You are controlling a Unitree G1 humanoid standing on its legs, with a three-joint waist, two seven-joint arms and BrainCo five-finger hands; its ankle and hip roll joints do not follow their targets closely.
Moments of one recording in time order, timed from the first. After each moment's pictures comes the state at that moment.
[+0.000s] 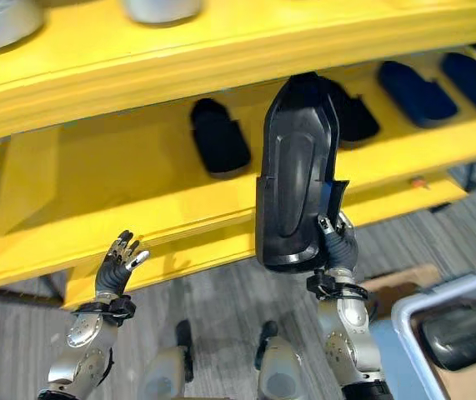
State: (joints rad) left arm 0.14 0.31 -0.10 0.06 -0.56 -0.12 0.14; right arm 0.05 -0.26 0.11 -0.09 0.70 -0.19 -0.19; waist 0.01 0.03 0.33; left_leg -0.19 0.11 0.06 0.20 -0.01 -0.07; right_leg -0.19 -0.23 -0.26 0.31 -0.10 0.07
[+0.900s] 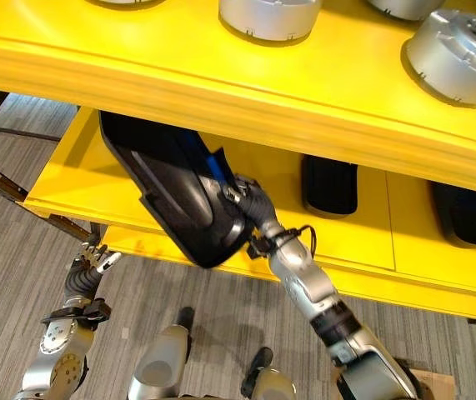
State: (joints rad) left arm 0.16 0.37 -0.06 0.06 -0.58 -0.14 0.18; right arm -0.56 -0.32 0.44 0.21 0.62 -0.07 -0.08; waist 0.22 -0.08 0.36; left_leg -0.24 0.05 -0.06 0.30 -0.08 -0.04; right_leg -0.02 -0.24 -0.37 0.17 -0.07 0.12
